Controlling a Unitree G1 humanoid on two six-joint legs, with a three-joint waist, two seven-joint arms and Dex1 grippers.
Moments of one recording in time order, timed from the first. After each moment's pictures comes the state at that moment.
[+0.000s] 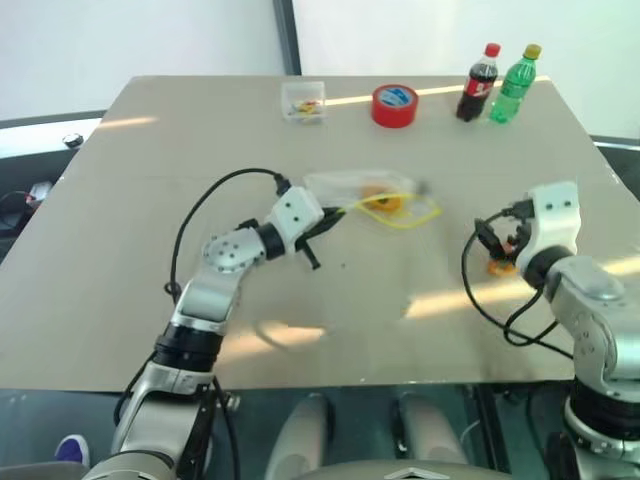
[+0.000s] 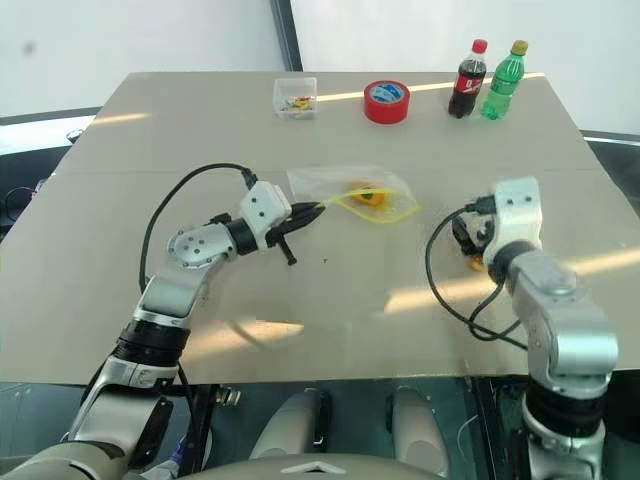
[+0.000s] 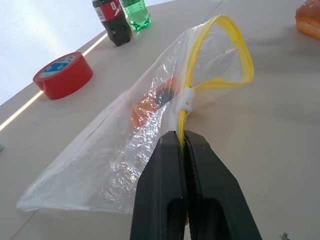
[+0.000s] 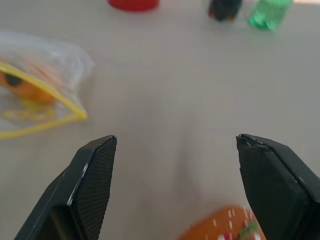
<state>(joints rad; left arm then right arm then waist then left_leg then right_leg) -0.50 0.46 -0.13 0.07 -0.08 0.08 -0.78 -0.29 -0.27 -0.23 -0.68 0.16 1.23 0.13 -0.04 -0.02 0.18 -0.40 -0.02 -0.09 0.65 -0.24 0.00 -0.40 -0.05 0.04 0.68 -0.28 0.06</state>
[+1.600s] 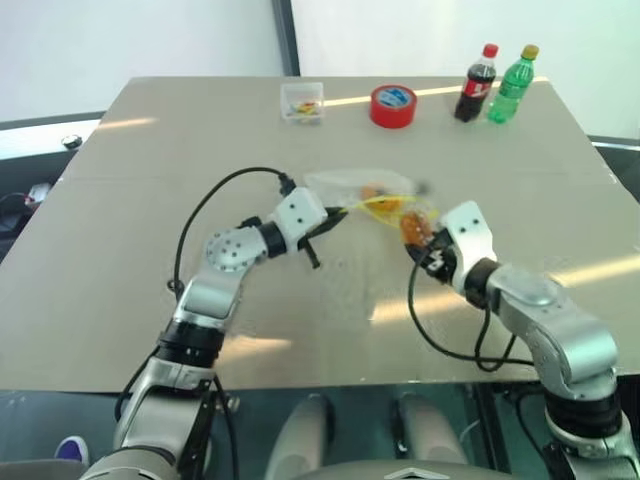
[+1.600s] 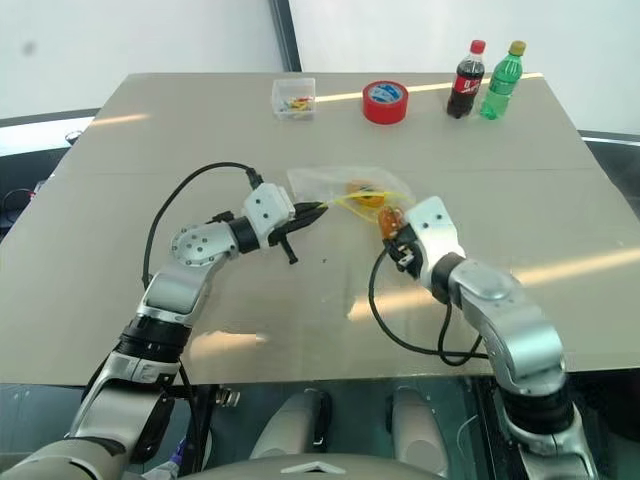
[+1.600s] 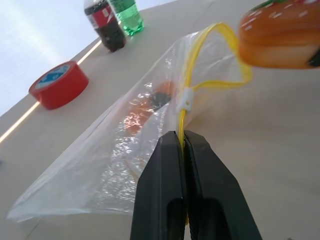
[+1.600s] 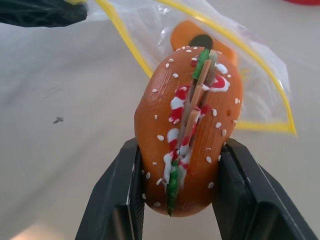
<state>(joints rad) -0.50 0.48 -0.15 0.07 -0.05 0.00 -0.81 -0.35 -0.38 0.13 -0.55 0.20 1.00 0.39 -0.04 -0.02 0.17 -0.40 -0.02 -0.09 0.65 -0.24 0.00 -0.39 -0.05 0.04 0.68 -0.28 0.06</state>
